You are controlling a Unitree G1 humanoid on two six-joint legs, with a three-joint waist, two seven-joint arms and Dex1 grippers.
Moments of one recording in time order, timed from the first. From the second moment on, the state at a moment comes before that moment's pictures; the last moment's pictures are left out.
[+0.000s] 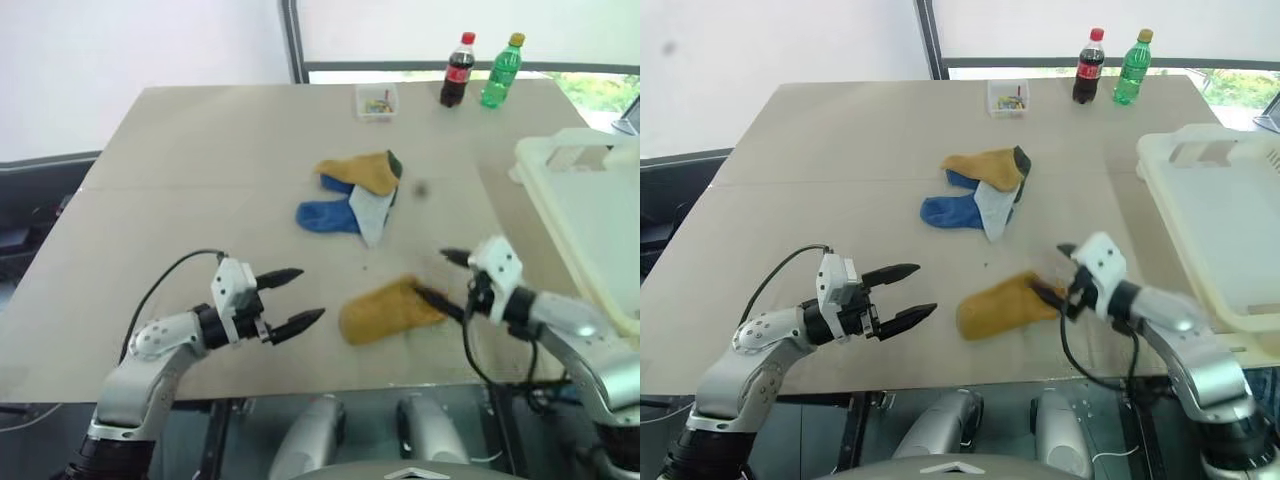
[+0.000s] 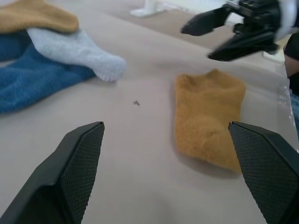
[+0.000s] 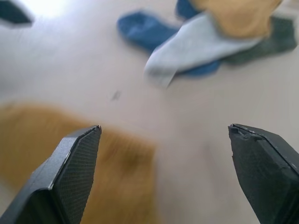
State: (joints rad) left arm 0.06 0.59 0.09 -0.32 -0.54 0.28 -0.96; right arm -0.22 -0.52 0.03 -0.41 0.36 0.60 0.58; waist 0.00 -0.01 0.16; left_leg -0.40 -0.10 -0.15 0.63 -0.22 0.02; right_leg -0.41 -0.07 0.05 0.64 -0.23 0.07
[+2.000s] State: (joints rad) left arm 0.15 0.56 0.19 -0.43 -0.59 0.26 -0.85; right arm -0.80 -0.25 0.05 0.13 0.39 0.98 0.75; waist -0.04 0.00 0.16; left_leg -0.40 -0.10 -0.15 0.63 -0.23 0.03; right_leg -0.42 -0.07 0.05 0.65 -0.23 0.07
